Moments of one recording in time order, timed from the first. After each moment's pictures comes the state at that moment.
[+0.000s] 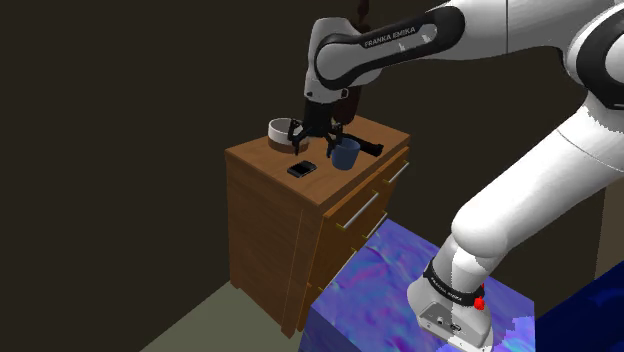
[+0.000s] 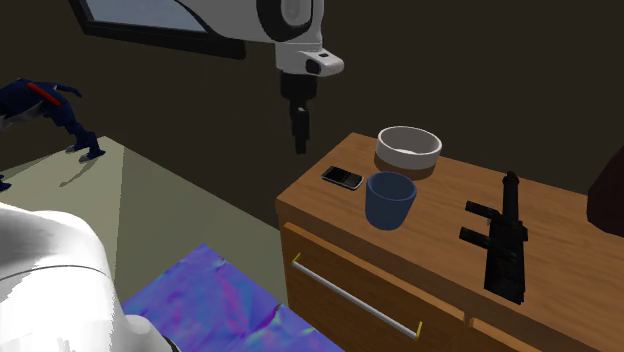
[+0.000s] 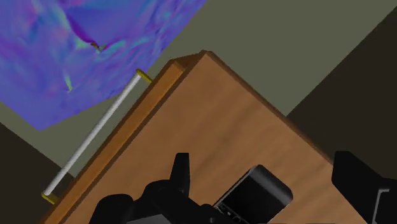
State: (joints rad) arm -0.23 -0.25 0.32 -2.27 0.10 1.99 0.84
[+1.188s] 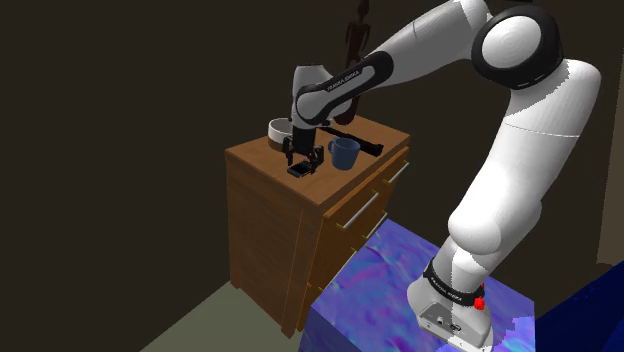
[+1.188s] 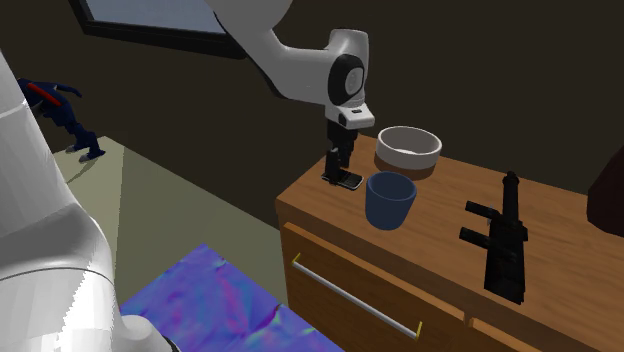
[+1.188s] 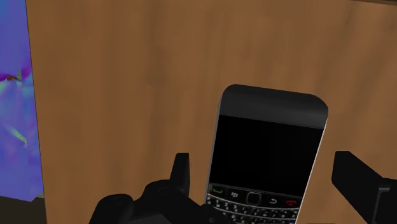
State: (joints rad) arm -0.32 0.15 0.31 -2.14 -0.10 2.23 1.44
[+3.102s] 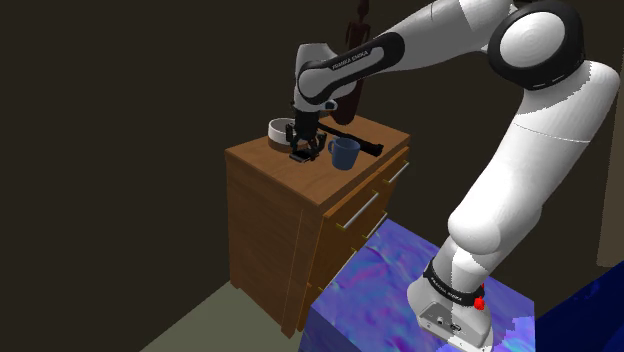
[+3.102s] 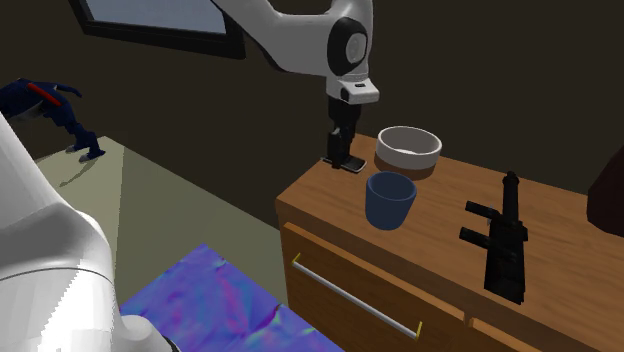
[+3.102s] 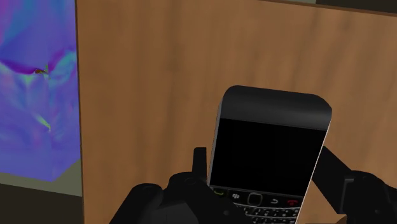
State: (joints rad) arm -0.32 0.07 0.31 -2.09 -0.07 2.10 1.41
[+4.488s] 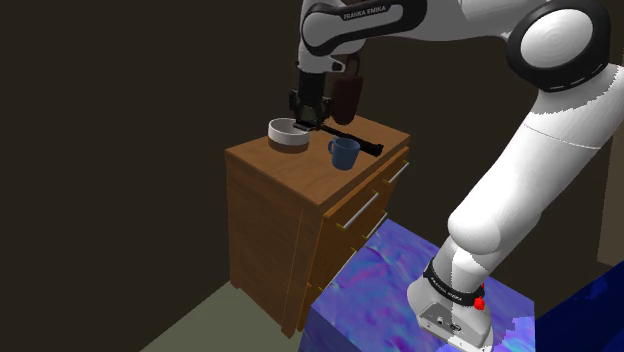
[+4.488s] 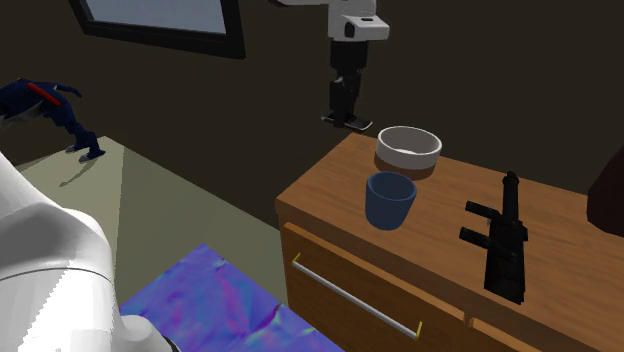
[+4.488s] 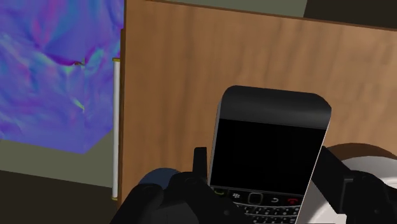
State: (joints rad) arm -0.33 -0.01 0.31 -1.89 -0.04 1.83 1.38
